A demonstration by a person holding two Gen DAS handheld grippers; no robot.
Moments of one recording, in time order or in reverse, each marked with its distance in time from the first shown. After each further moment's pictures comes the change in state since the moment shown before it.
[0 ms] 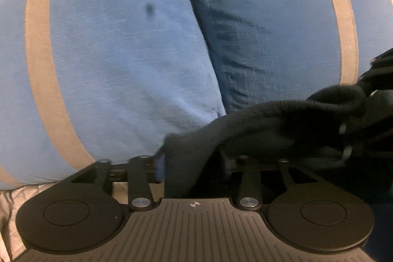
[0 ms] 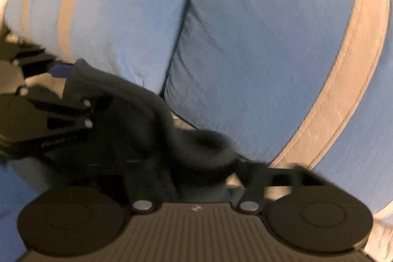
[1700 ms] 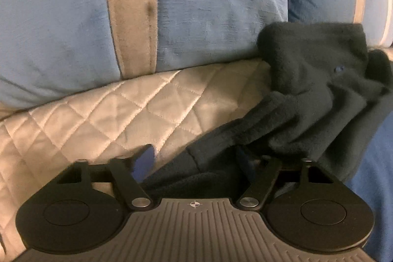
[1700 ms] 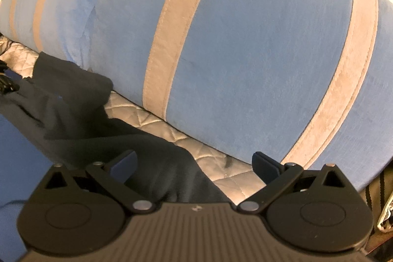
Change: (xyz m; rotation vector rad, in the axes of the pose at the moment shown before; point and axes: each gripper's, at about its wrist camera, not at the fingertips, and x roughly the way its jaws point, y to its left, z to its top) left arm 0.015 0.132 -0.066 -0.065 0.284 -0.278; right arm -0.107 -0.151 -0.059 0.032 0.045 -0.052
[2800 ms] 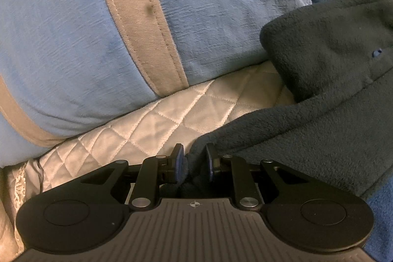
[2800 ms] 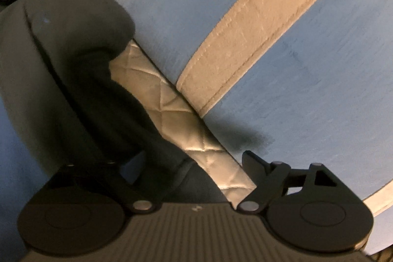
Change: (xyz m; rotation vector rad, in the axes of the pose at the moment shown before) left arm 0.014 -0.034 0.000 0.131 -0.036 0.355; right arm 0.091 0.059 0.002 -0.354 0.110 0.000
